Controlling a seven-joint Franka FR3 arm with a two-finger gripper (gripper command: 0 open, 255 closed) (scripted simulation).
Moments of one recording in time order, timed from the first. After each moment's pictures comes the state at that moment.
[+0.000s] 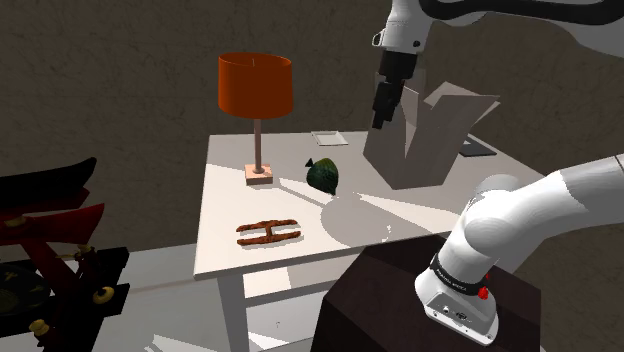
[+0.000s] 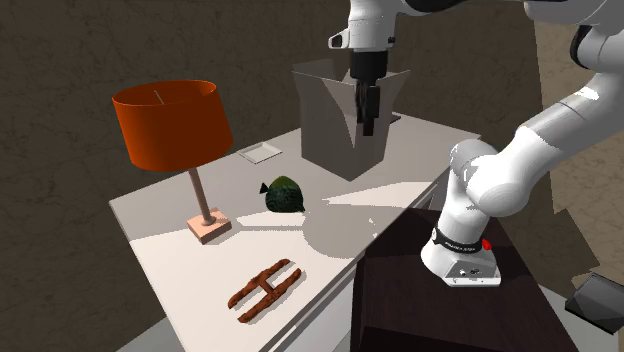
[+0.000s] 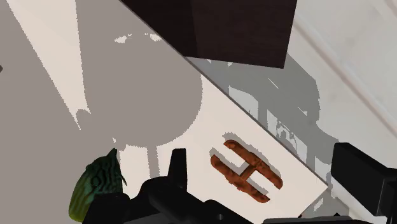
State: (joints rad) arm 0.01 -0.74 0.01 -2.29 0.09 1.50 -0.13
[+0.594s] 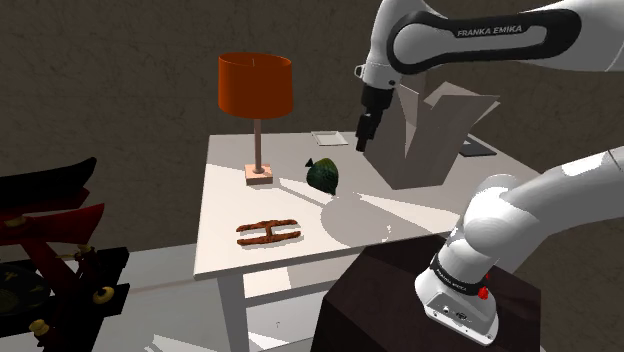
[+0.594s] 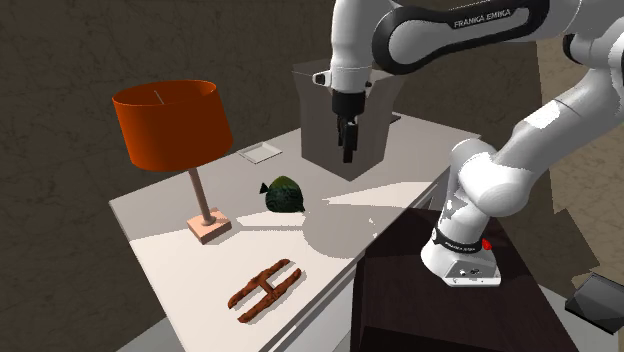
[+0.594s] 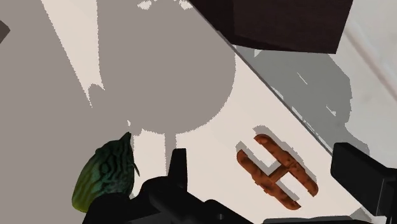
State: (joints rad) arm 0.01 -0.67 0.01 -2.46 0.02 1.78 -0.20
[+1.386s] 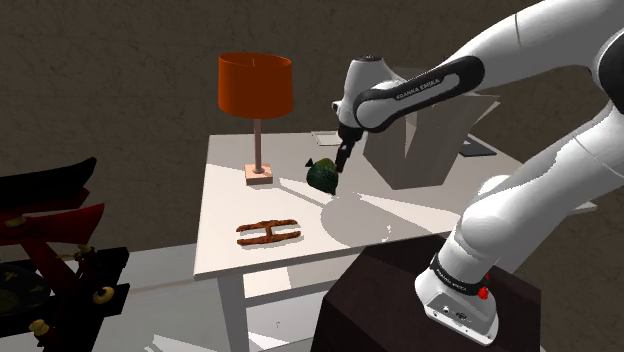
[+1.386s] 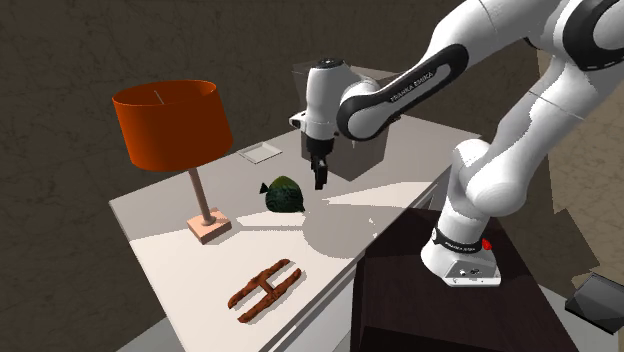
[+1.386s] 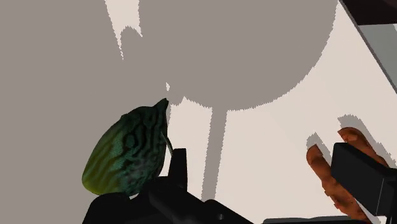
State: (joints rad) arm -0.05 -0.38 0.00 -2.59 -0.15 2.29 -0.27
